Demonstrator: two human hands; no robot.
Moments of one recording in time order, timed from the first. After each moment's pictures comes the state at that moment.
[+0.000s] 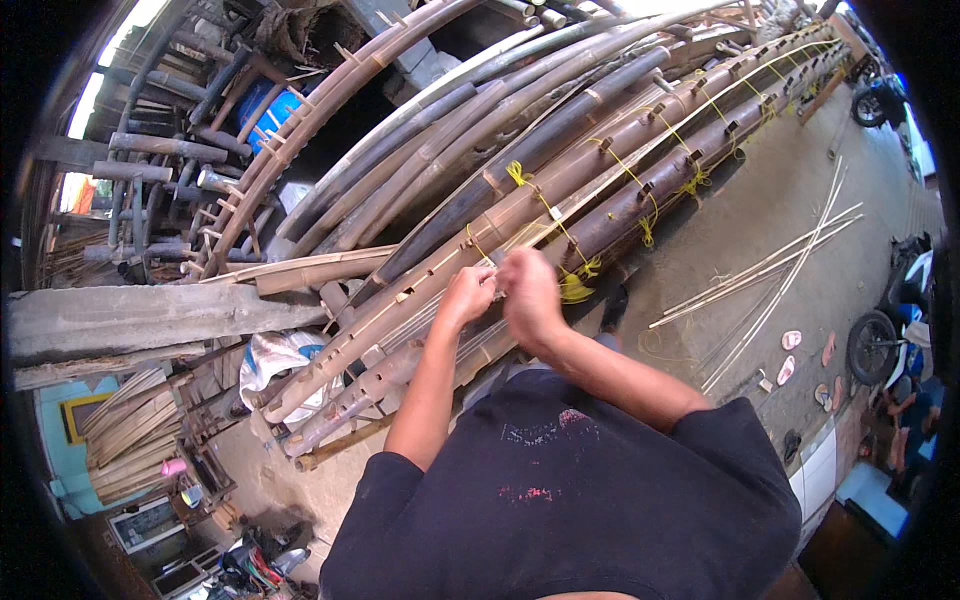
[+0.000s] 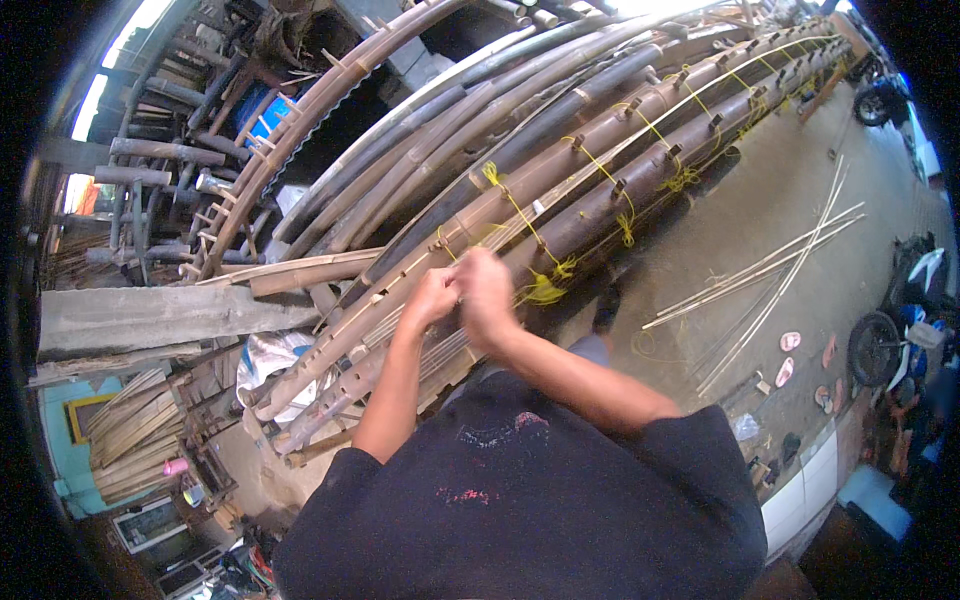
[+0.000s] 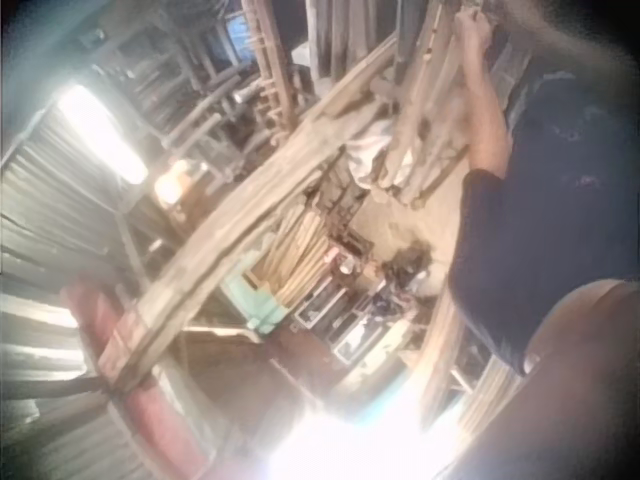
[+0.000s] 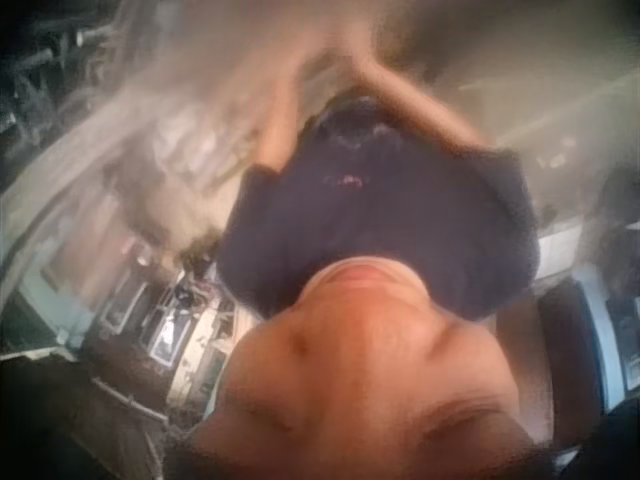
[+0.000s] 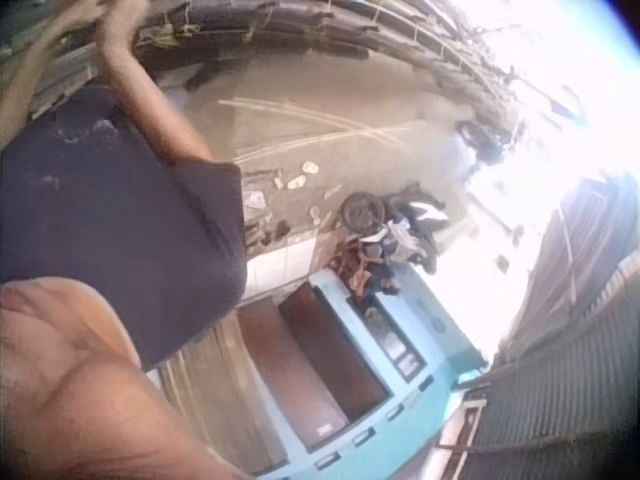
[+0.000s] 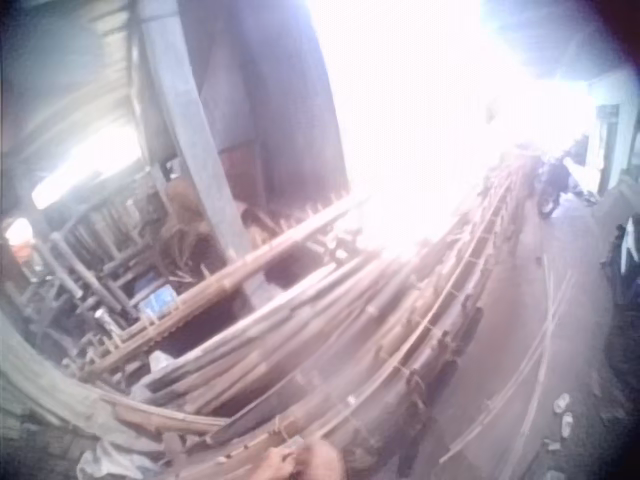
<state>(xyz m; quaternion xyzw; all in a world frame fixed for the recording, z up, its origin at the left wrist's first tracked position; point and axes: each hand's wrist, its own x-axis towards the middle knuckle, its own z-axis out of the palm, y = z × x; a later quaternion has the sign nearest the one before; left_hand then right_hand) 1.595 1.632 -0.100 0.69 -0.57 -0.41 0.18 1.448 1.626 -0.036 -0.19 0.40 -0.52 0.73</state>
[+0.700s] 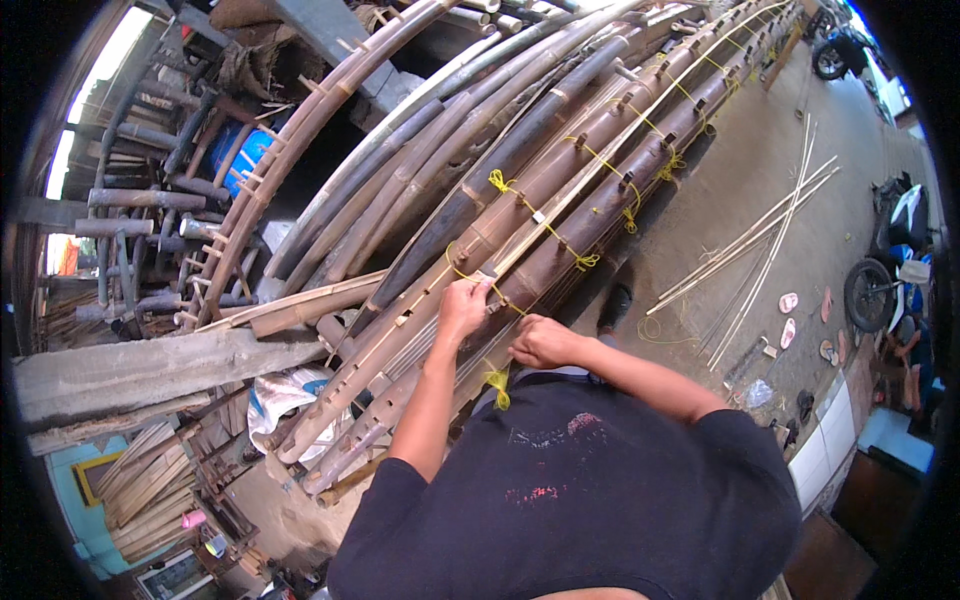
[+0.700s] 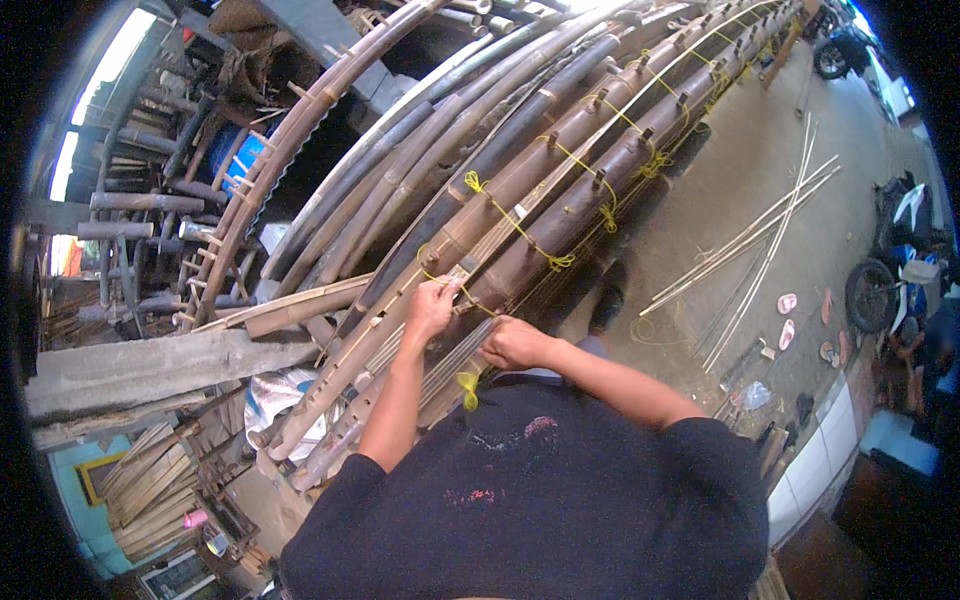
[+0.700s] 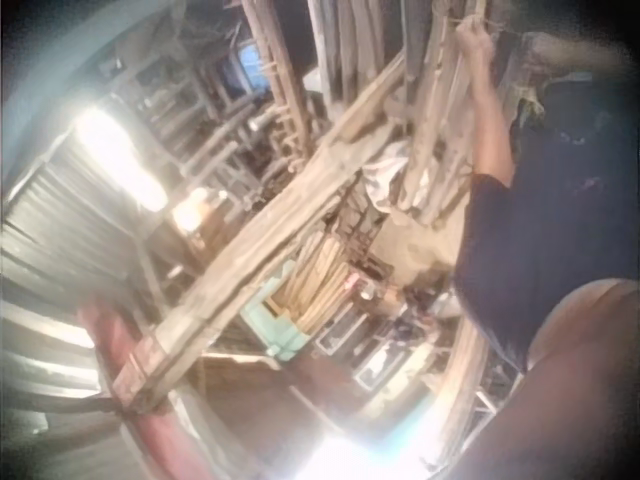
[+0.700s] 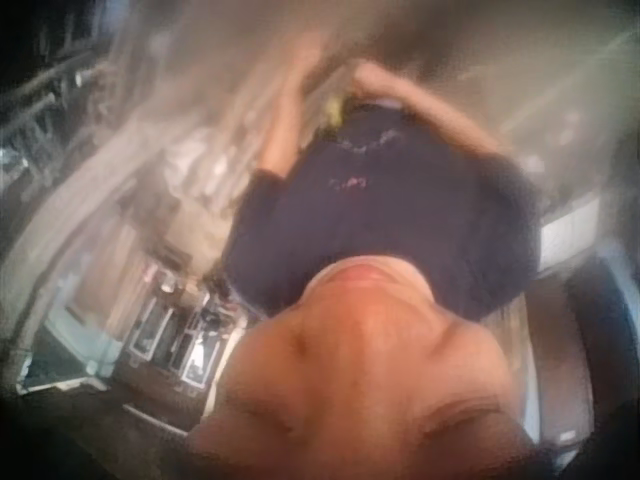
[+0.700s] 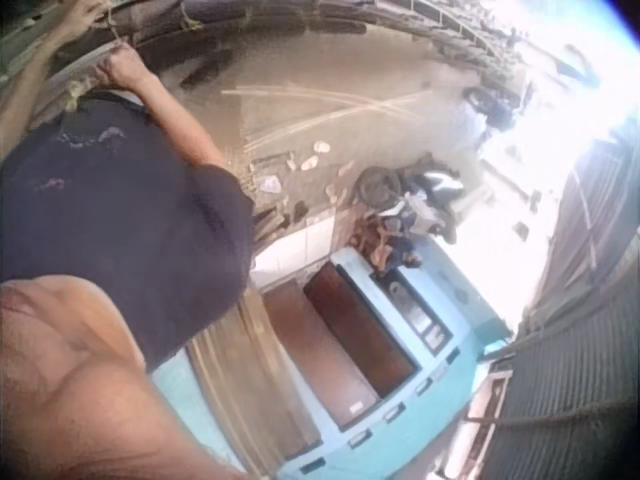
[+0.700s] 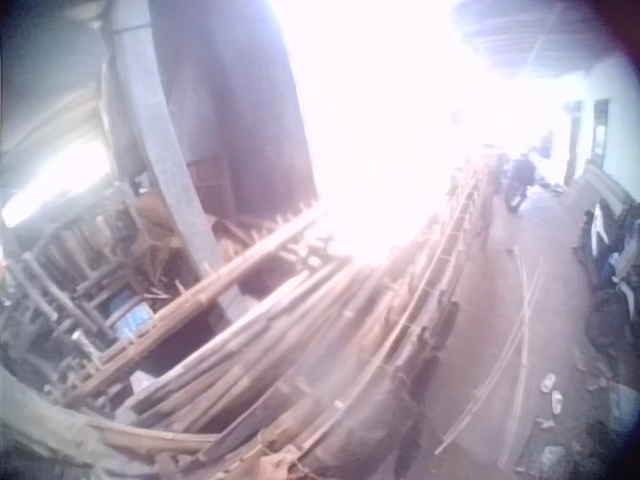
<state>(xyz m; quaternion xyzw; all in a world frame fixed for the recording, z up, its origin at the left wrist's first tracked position) 1.589 1.635 -0.090 0.70 -0.56 -0.38 0.24 1.388 1.658 -0.105 -0.88 0.18 -0.17 0.41</state>
